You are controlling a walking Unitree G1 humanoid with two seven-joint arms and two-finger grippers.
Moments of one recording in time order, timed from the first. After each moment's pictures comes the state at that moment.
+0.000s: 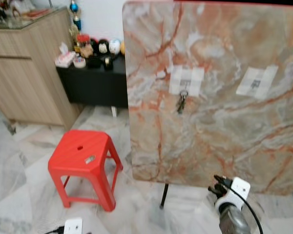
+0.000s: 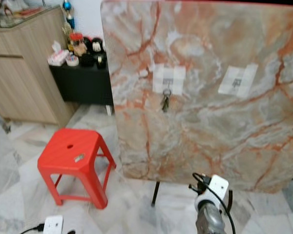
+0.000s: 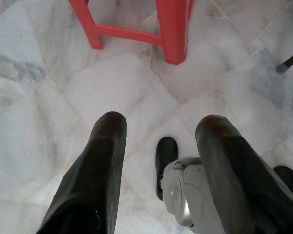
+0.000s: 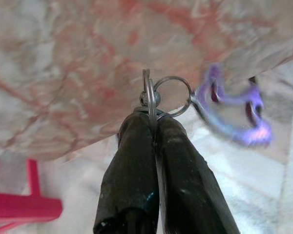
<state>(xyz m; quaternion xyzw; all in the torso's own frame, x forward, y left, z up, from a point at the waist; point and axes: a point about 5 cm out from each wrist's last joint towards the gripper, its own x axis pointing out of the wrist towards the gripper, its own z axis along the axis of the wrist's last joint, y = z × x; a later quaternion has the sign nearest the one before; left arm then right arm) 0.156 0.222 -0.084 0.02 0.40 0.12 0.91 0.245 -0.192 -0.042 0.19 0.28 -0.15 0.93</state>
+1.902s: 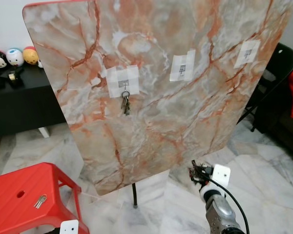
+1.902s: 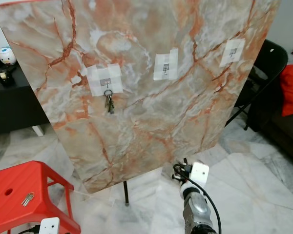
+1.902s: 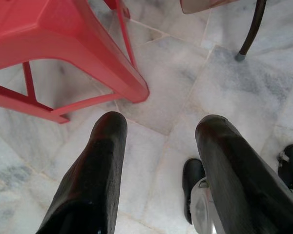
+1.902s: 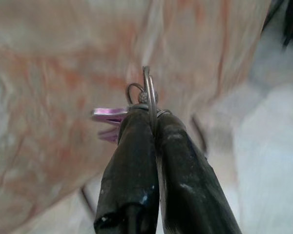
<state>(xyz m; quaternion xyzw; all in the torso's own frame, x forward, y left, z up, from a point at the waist) 0.155 0.229 -0.083 0.03 0.40 0.13 0.91 0.283 -0.163 -0.006 0.10 0.17 -0.05 0.98</state>
